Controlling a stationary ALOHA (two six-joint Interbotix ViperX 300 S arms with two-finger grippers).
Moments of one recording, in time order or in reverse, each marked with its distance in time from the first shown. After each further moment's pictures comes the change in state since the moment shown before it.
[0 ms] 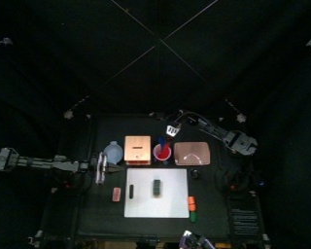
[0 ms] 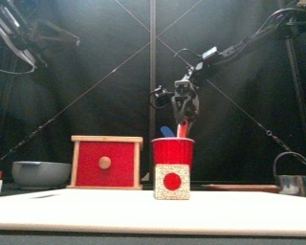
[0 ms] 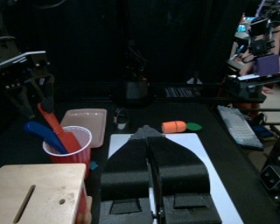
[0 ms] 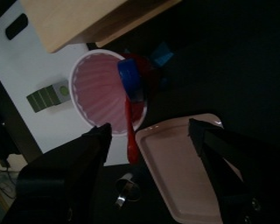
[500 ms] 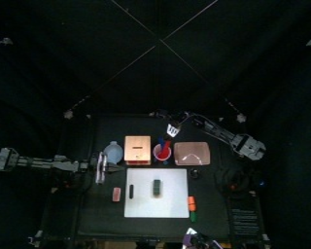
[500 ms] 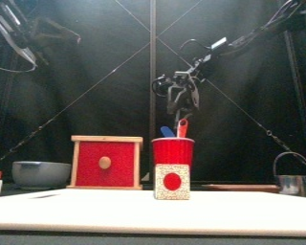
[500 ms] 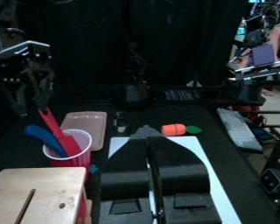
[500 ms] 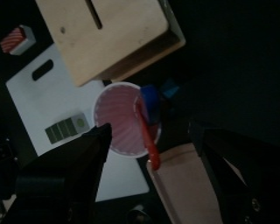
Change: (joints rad) left arm 0.000 0.000 -0.008 0.000 -0.002 0.000; right arm -0.018 -0.091 0.057 0.044 -0.143 0.005
